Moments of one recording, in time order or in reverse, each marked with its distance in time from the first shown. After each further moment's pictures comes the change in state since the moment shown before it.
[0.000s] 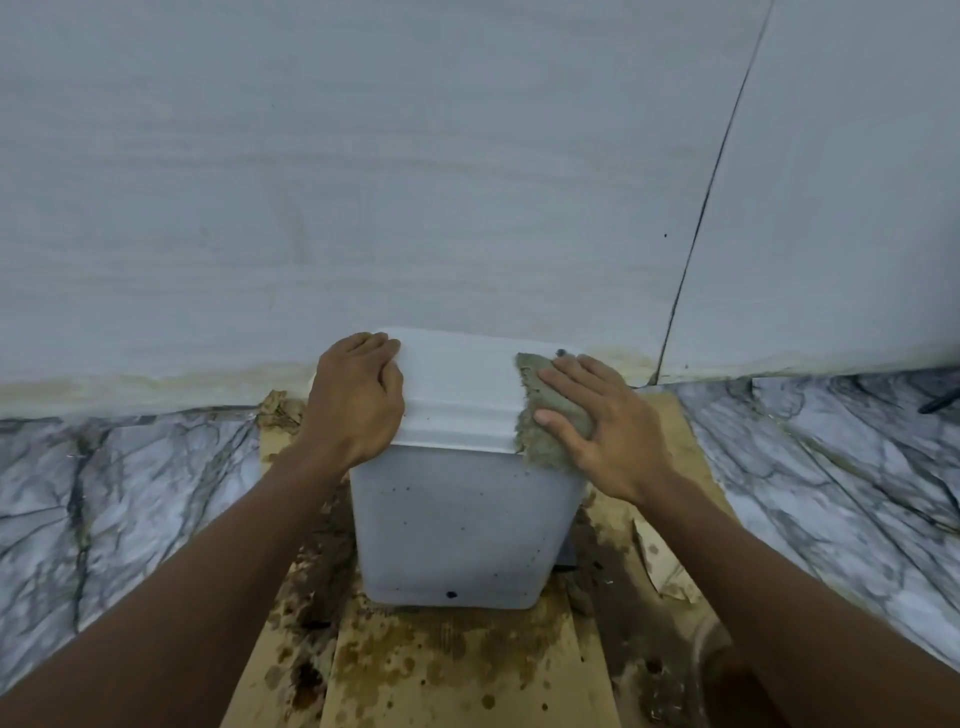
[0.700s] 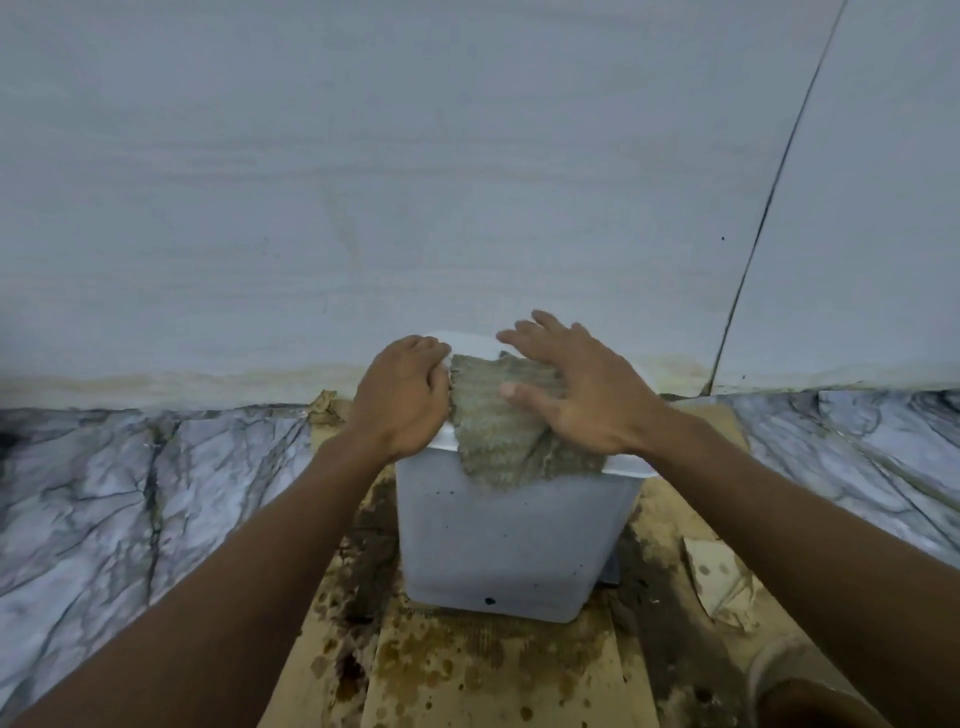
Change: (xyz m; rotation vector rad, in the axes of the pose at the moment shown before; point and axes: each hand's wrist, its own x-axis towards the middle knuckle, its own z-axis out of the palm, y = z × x) left_hand 0.009 -0.002 -0.006 0.081 -0.089 0.051; right_hand 0.057 -0.074 -0.025 0.141 -0.364 -0.140
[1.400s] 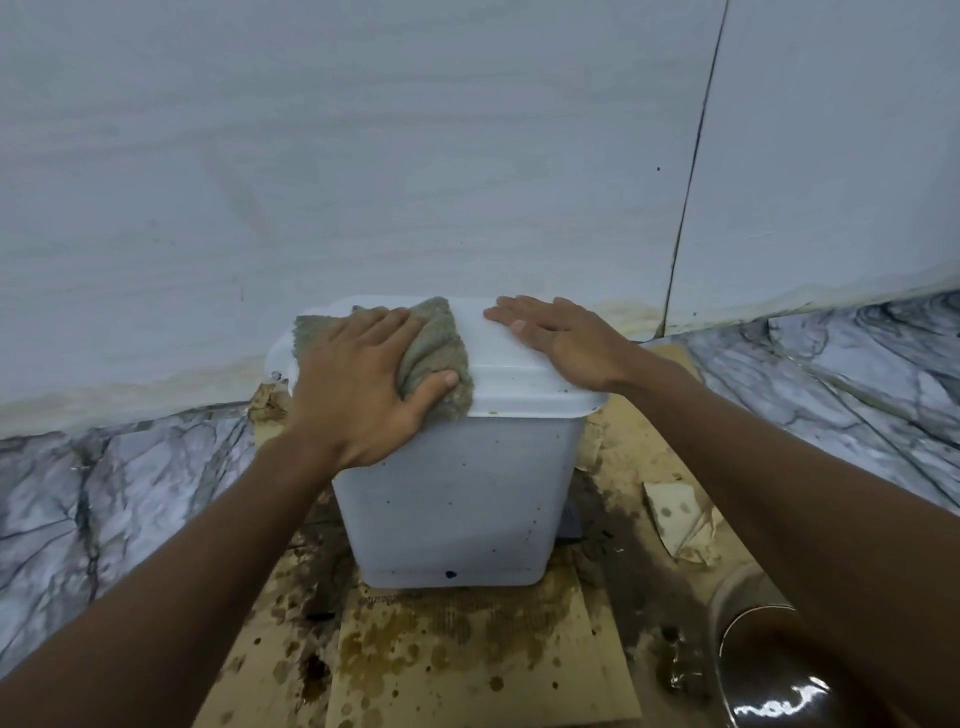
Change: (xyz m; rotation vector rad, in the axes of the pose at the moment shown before) left_hand 0.000 0.036 0.027 0.282 0.008 0.268; right_hand -0.002 0.103 0.007 0.249 -0.084 0.153
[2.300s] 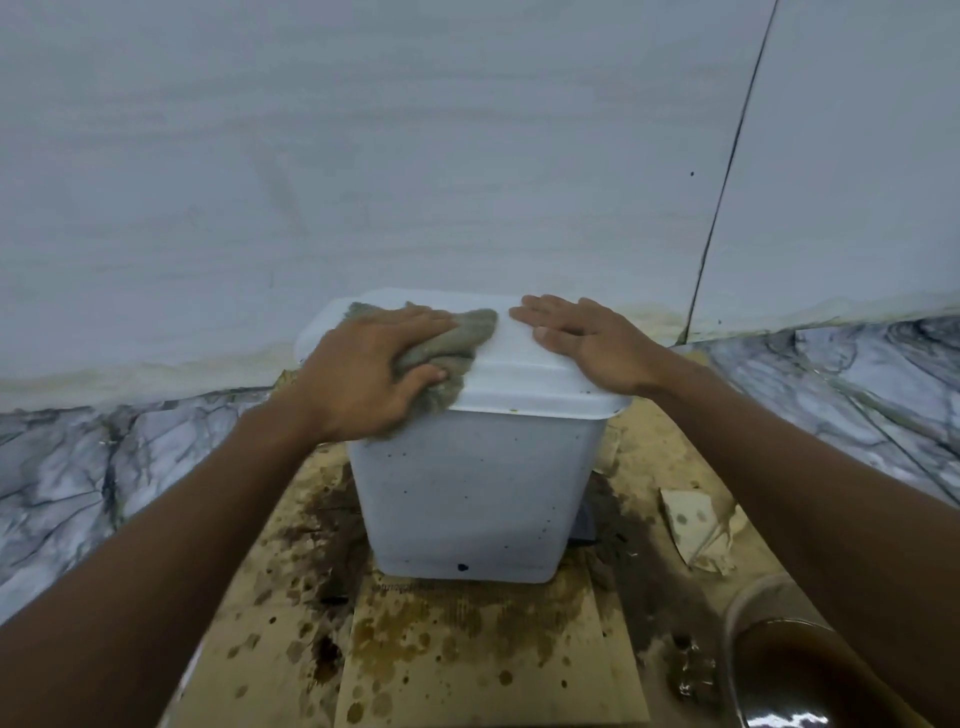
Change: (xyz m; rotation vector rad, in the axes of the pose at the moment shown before) left_hand 0.001 -0.031 -0.021 -0.243 -0.031 0.179; right_hand 0.002 -0.007 0.001 -0.031 -0.028 -0.008
